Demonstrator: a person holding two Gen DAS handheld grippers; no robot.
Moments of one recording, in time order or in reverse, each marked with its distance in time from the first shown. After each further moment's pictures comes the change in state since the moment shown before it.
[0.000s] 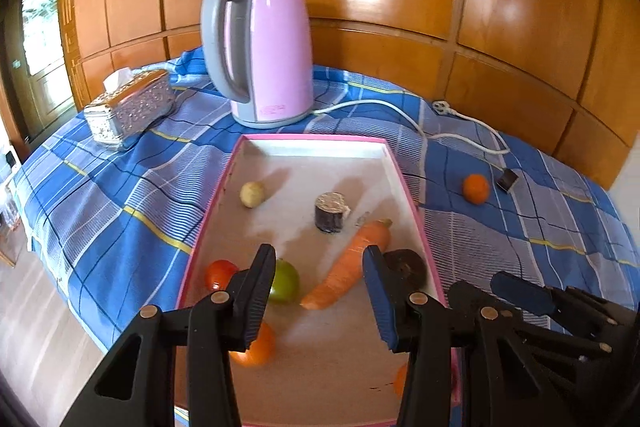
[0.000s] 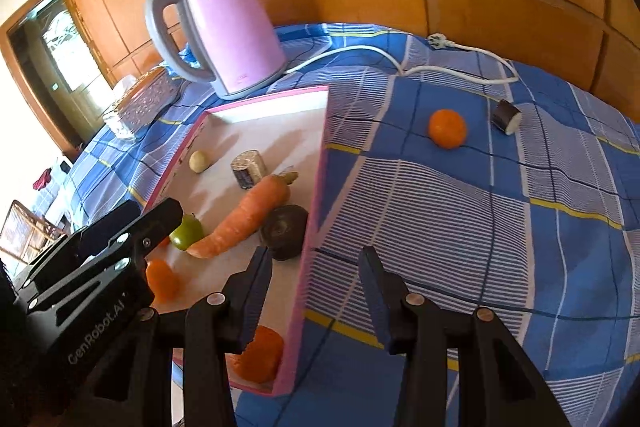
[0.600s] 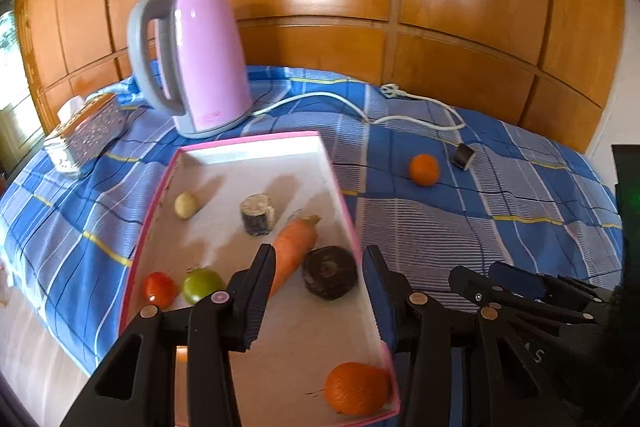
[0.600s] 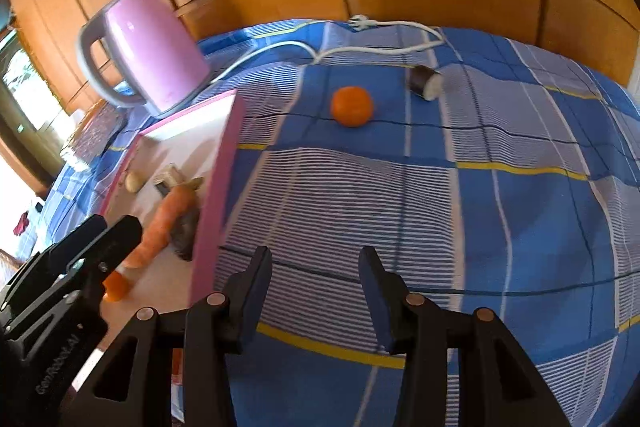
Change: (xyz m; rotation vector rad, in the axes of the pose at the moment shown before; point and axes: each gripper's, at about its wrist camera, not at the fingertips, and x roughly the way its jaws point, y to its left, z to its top) left arm 0.006 -0.053 0.002 0.126 0.014 -0.092; right arm -0.004 -0.065 -0.010 0.163 0.003 -0.099
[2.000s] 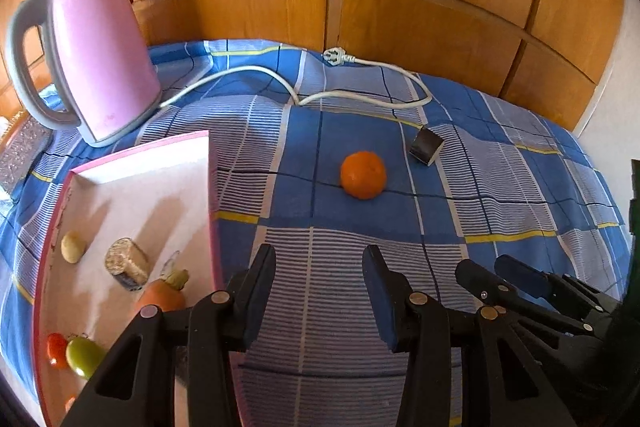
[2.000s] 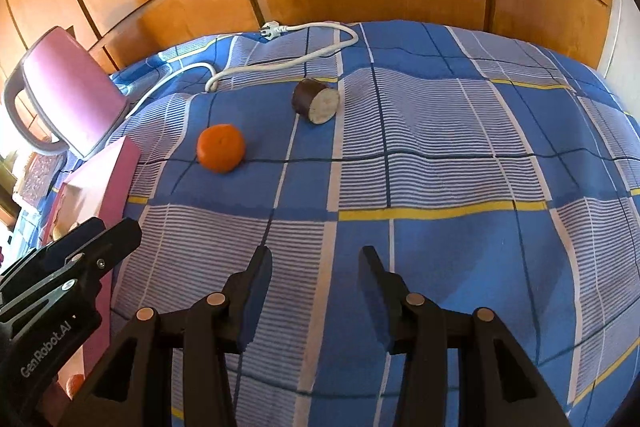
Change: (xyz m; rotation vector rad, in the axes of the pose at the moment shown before) left arm 0.090 -0.073 0.044 0.049 0.151 -0.099; right arm 0.029 -0.083 0.037 0.087 -0.002 -0.120
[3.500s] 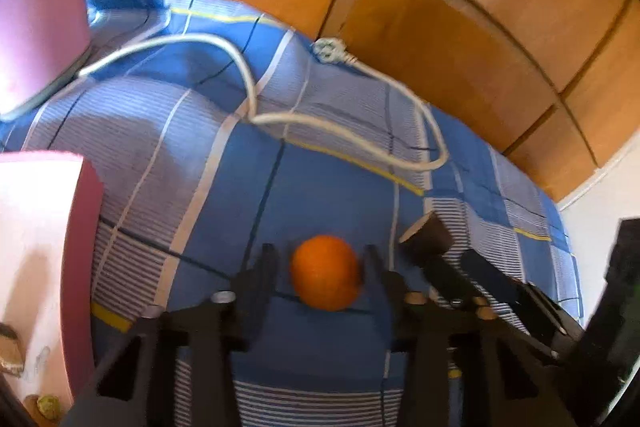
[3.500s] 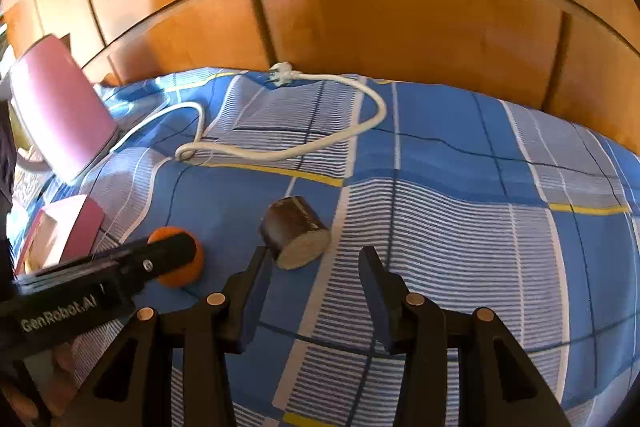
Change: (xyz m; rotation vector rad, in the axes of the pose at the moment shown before) left arm 0.095 -0.009 0.073 -0.221 0.051 -0.183; right arm 0.060 -0.017 0.088 -0.180 -0.103 0.068
